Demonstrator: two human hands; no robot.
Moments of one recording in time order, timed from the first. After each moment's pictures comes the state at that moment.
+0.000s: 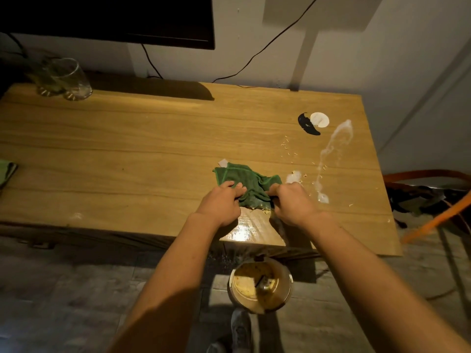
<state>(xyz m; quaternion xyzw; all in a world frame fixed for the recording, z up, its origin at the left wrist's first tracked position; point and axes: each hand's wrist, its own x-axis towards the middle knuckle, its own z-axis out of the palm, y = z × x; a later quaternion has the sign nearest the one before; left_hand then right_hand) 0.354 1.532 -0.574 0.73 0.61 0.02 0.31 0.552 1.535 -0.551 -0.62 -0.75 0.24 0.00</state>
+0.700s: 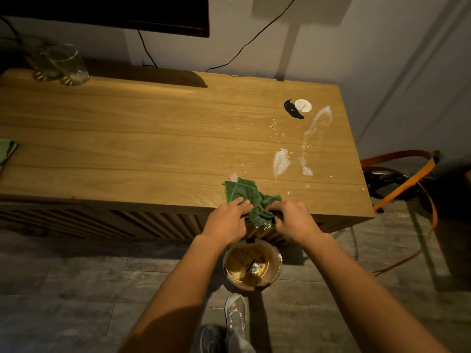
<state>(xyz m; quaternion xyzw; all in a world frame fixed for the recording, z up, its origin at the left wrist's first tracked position) 0.374 1.414 -0.583 0.75 0.57 0.06 0.32 0.568 1.414 -0.554 -0.64 -0.72 0.26 0.03</state>
